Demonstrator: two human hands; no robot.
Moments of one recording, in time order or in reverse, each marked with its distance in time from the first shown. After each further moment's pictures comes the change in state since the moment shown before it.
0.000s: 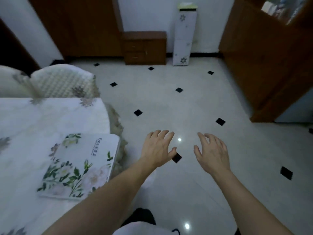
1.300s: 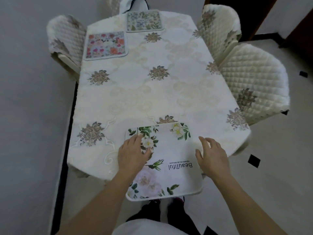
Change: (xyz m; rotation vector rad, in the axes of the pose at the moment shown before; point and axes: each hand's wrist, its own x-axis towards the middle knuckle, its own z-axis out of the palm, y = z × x) left_hand -0.159 -0.247 0.032 -0.064 0.215 -1.835; right_hand 0.228 -0.417 0.192 0.090 -0.570 -1.270
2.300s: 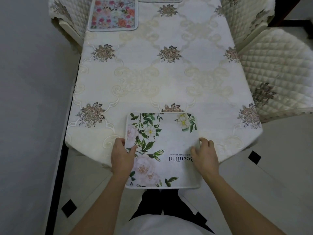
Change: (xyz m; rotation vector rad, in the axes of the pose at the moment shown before) left_hand -0.035 -0.028 0.030 -0.476 0.062 -0.518; right_hand 0.007 -0.018 0.040 0.294 -0.136 0.204
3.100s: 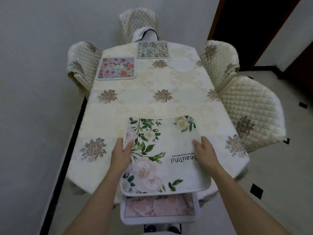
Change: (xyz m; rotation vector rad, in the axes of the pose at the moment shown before) left_hand 0.047 0.096 -0.060 -0.461 -0.107 0.177; right_hand 0.047 -0.060 -0.094 0.609 -0.022 -0.090
